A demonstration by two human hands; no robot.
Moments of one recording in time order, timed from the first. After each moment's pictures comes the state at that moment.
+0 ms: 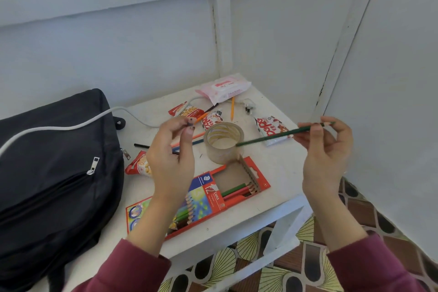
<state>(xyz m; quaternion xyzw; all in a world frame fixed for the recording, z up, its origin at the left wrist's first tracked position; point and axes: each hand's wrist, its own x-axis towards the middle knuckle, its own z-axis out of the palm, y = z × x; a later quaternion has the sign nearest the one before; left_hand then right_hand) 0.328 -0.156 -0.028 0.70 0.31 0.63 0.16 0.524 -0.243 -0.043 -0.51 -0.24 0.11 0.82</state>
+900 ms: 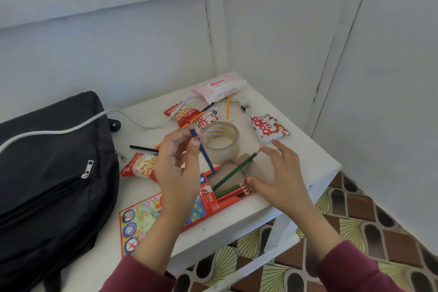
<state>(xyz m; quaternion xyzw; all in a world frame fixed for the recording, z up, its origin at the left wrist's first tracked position) 0.340 -0.181 -0.039 0.65 0.33 0.61 0.30 0.517 -0.249 -0.105 -0.74 -0.55 0.08 0.38</state>
